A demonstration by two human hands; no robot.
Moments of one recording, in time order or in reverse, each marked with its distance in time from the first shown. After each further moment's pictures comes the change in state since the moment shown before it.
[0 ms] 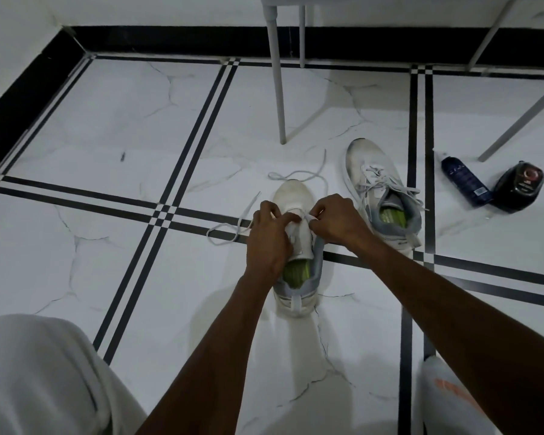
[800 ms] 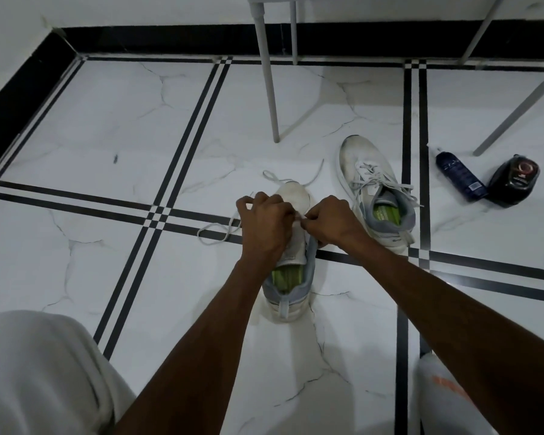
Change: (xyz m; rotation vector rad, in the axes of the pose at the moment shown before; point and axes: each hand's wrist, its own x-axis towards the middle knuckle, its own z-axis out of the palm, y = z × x) left_hand 0.023 0.009 -0.002 0.237 0.269 0.189; right_hand -0.003 0.010 0.002 0.080 -0.047 -0.026
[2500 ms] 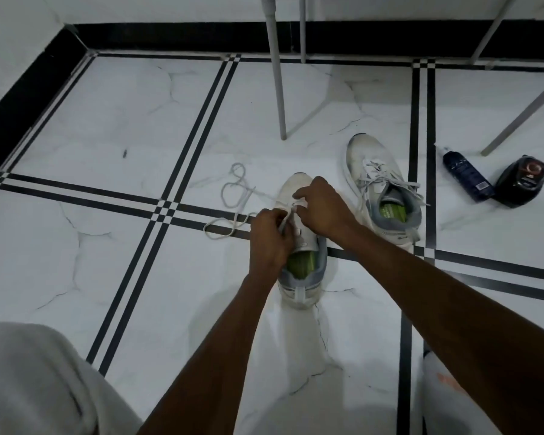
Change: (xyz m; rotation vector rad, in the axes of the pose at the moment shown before) left_hand -0.029 0.000 0.003 -0.487 -0.075 -0.345; right_hand 0.021 -0.015 0.018 -0.182 0.092 -0.178
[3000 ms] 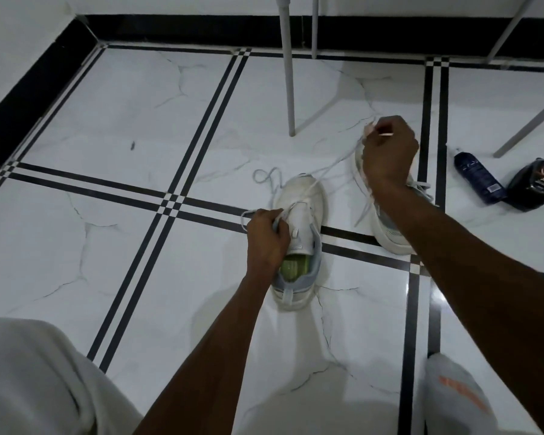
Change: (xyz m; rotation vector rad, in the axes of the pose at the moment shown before) left_hand -0.006 -0.010 -0.010 -0.058 0.076 -0.029; right_hand 0.035 0.025 -0.075 0.564 0.783 0.174
